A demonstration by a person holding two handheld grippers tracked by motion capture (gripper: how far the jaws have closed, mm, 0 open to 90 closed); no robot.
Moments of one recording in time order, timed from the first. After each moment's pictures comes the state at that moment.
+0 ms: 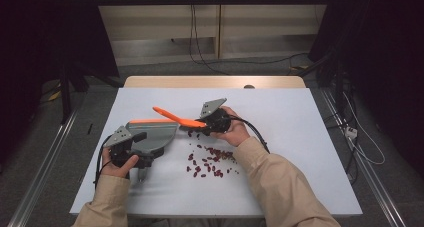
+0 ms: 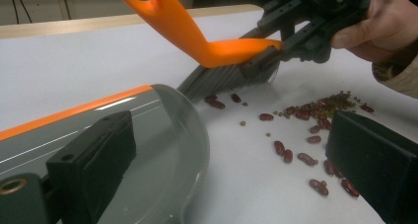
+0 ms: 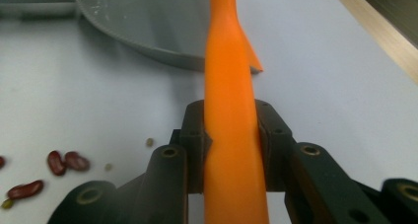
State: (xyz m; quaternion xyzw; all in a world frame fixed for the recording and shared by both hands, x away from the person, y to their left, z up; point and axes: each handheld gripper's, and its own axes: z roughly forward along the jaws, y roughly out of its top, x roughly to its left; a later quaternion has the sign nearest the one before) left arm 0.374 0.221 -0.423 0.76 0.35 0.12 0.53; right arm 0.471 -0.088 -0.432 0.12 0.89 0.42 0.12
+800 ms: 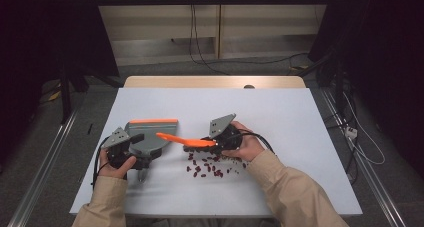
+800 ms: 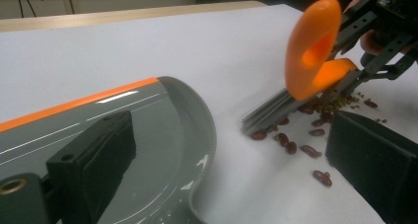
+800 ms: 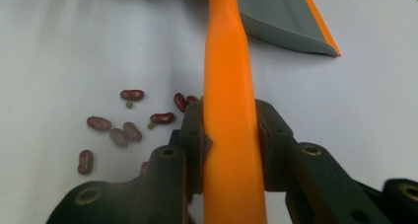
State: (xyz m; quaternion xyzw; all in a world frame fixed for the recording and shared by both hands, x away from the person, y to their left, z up) left arm 0.371 0.228 -0.426 0.76 0.36 0.12 0.53; right arm 0.414 -0.108 -0.427 0.06 0.91 0.41 0.08
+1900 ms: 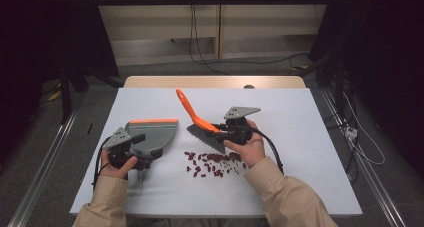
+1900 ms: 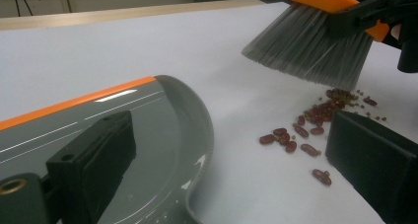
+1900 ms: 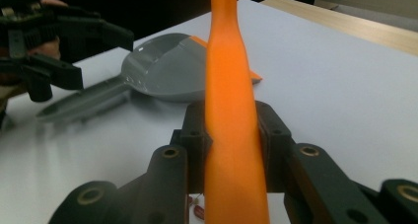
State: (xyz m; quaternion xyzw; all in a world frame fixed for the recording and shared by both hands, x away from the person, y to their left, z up) left arm 0.372 0.225 -0.427 0.76 0.35 0.12 0.53; right arm 0.403 -0.130 -0.407 0.32 0.78 0.53 0.08
